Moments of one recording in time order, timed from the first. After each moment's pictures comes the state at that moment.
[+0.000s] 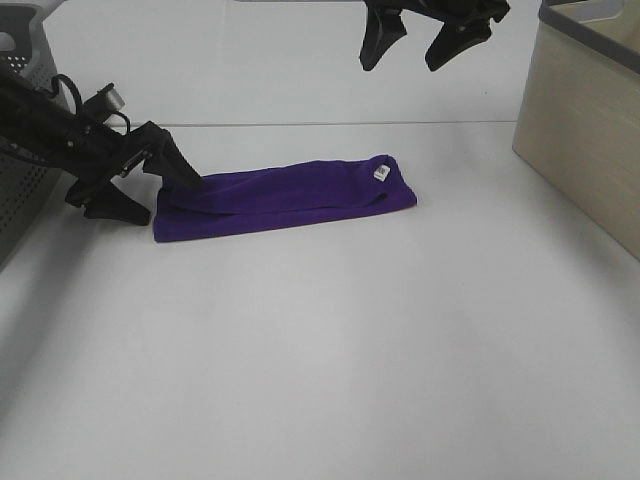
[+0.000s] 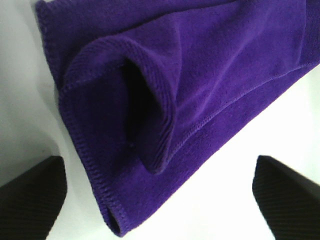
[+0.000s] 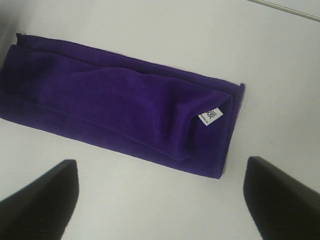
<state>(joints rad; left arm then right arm) 0.04 2.39 -1.69 -0.86 0.97 0.53 0.29 2.29 -2.31 0.31 1.22 -0.13</state>
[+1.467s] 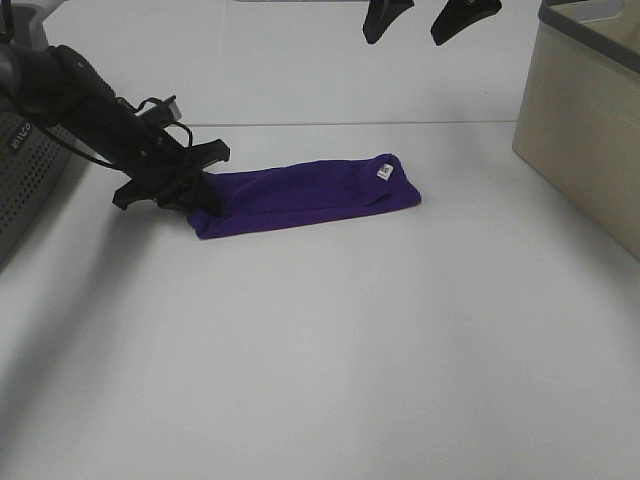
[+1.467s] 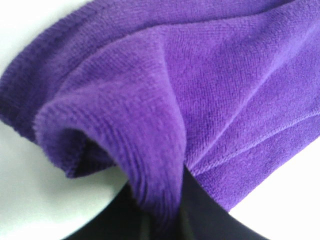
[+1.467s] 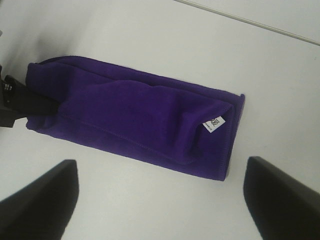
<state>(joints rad) -0.14 2.45 -1.78 -0.69 0.81 0.27 0.29 2.23 -2.31 0.31 1.22 -0.13</state>
